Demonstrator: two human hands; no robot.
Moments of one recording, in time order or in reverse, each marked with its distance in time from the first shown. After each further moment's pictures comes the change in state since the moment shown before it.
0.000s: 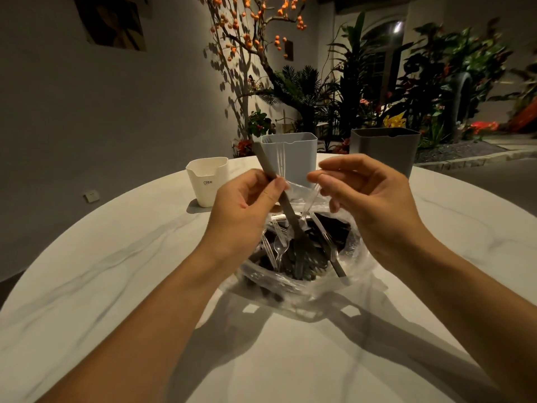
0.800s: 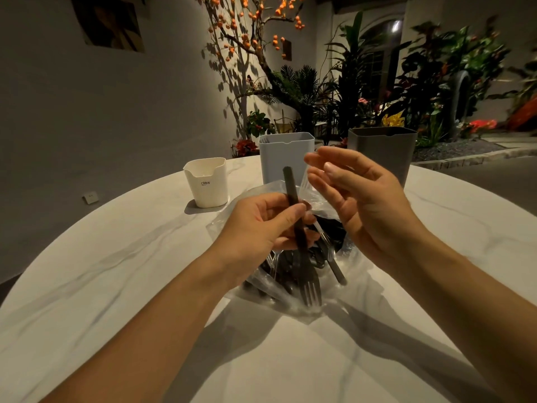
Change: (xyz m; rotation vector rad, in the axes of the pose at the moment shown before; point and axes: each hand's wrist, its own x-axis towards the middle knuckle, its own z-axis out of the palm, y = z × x) left_hand -0.007 -0.003 0.010 -0.143 -0.238 -0.310; right_hand 0.005 -0.003 0.001 0.430 0.005 0.179
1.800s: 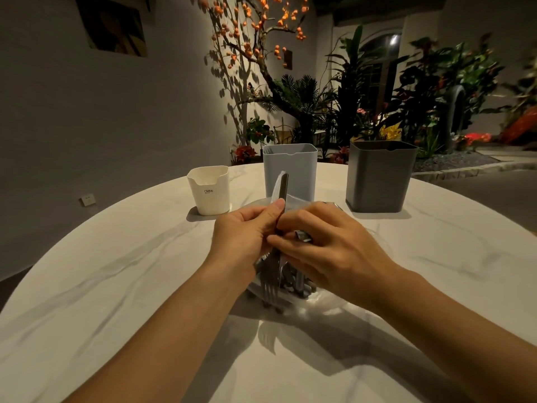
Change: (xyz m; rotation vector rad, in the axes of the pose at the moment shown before) left_hand 0.009 -0.004 -0.009 -0.195 0.362 -0.121; right_hand 0.001 0.040 -0.018 -1.692 -0.587 -1.022
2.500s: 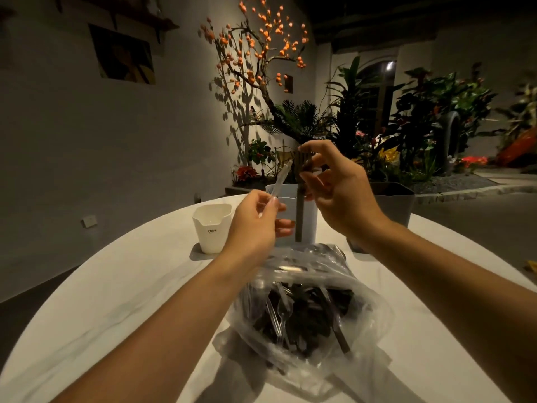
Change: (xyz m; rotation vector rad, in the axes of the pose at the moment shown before) left_hand 0.048 0.066 0.024 0.265 -0.015 0.243; right_hand 0.101 0.090 -0.033 0.470 0.281 0.605
